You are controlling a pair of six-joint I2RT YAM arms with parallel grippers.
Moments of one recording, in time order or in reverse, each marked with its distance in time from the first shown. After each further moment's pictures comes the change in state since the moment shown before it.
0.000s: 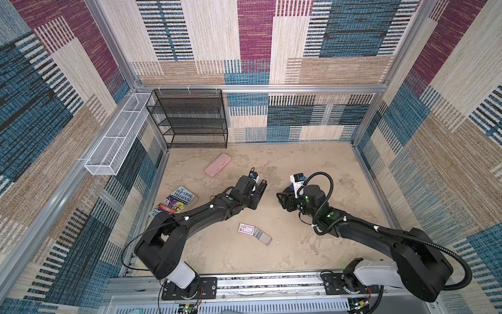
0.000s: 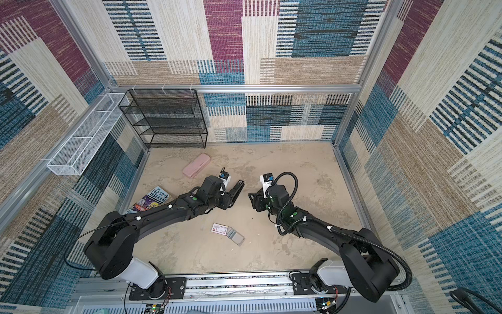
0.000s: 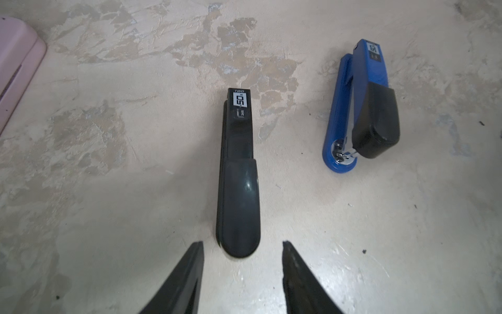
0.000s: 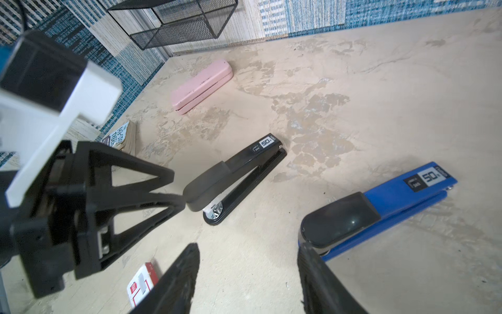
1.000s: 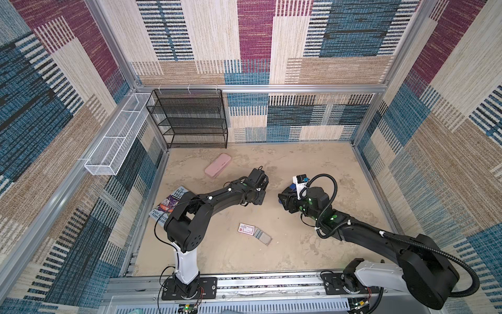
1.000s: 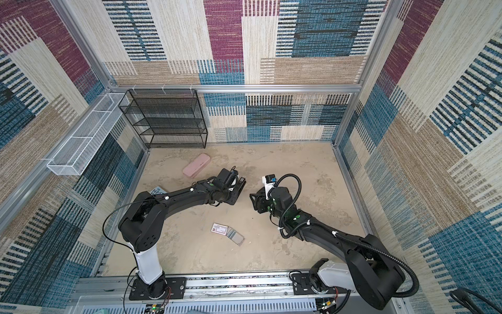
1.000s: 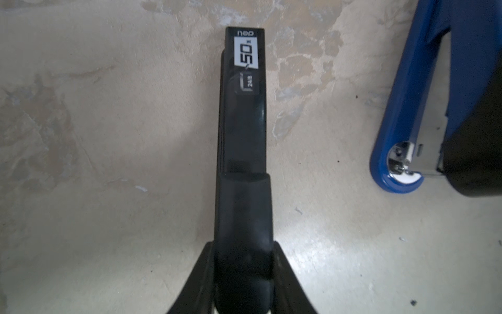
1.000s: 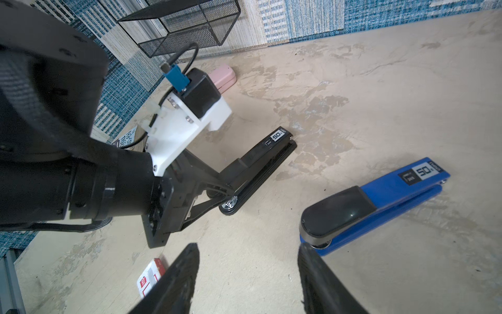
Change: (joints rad) left arm 0.010 0.278 0.247 -0.195 0.002 -0.011; right arm -0.001 -0.060 -0.032 0.001 0.002 0.014
